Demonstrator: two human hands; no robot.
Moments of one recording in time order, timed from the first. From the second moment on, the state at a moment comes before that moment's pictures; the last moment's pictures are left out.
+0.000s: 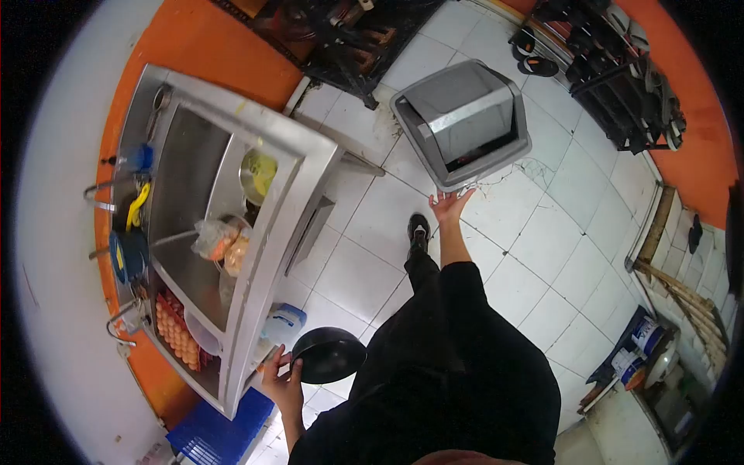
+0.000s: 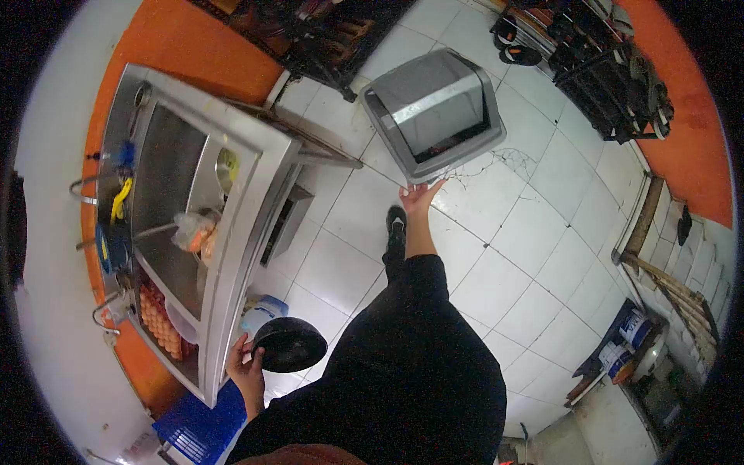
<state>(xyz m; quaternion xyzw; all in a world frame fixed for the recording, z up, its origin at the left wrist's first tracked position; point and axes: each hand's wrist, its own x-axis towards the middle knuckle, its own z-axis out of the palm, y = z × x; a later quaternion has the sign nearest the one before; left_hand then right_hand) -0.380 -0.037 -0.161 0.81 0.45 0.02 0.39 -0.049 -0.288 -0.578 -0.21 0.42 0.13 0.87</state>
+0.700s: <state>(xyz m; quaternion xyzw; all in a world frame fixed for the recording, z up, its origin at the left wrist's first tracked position) -0.880 -0.181 -0.215 0.65 0.65 0.05 0.38 -0.615 -0.205 -0.575 -0.04 0.42 0.43 0.80</state>
